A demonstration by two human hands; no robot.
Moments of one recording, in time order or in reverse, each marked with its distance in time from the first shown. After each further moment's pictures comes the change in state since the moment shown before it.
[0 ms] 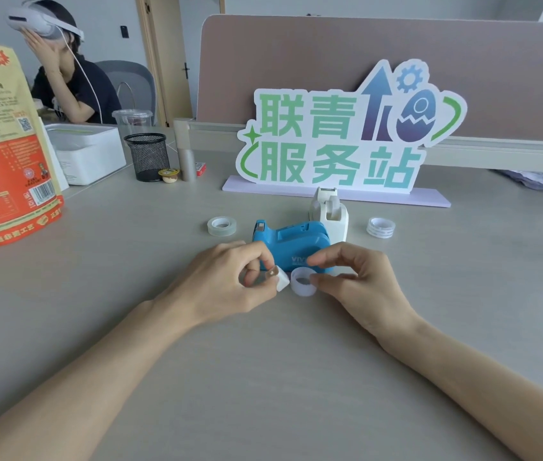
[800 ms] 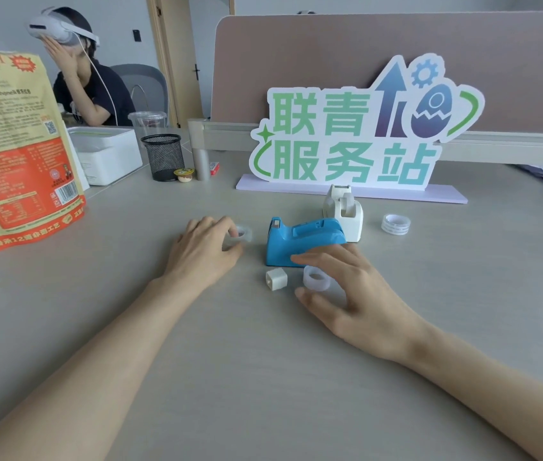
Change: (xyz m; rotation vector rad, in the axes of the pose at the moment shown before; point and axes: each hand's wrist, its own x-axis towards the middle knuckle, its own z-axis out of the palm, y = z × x) left_hand 0.020 -0.057 -0.006 0.328 0.111 -0.408; right_hand -0.013 0.002 0.009 -0.578 -0.213 -0.487
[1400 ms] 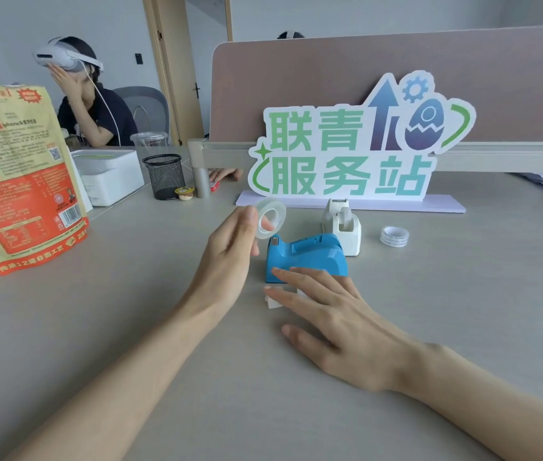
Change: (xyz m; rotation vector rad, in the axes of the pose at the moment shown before) left_hand -0.030 0.062 -0.033 -0.982 0.076 0.087; right_hand 0.000 -0.004 0.008 -0.243 -0.176 -0.213
